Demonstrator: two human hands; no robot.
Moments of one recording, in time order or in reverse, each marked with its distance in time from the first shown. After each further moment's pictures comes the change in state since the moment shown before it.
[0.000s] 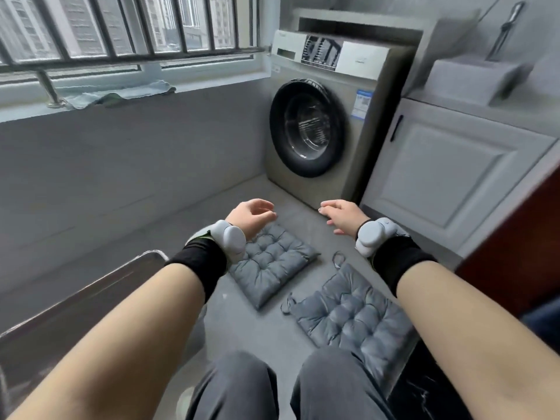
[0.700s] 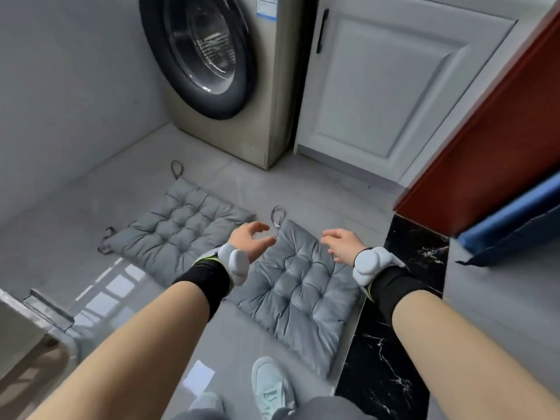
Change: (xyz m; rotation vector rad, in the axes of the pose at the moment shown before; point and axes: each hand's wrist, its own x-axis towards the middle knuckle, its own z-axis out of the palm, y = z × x) left_hand 0.141 -0.081 0.267 0.140 -0.371 -0.157; right_hand 0.103 0.265 -0.082 0.072 0.174 0.416
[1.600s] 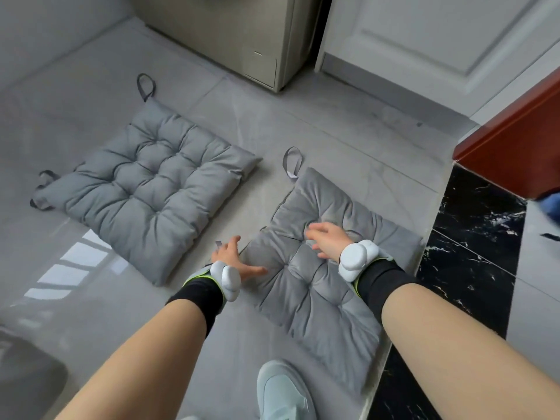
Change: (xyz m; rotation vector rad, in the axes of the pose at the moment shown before) left_hand 0.139 -0.217 0.103 0.226 -0.069 -0.362; right_hand 0.169 0.116 0.146 -0.012 -0.127 0.226
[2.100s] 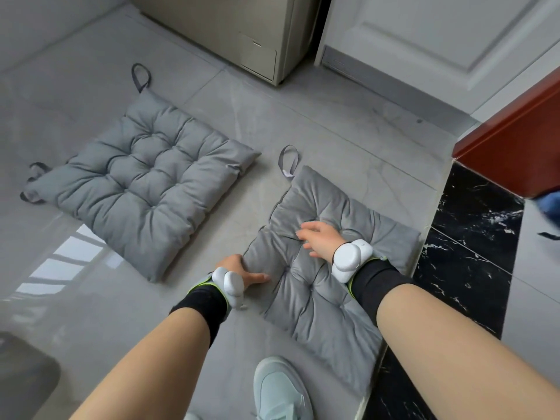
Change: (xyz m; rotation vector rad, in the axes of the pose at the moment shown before) left_hand 0.000 -0.008 0.019 0.018 -0.142 -0.041; right_hand 0.003 0.004 0.012 -0.010 -0.040 0.004
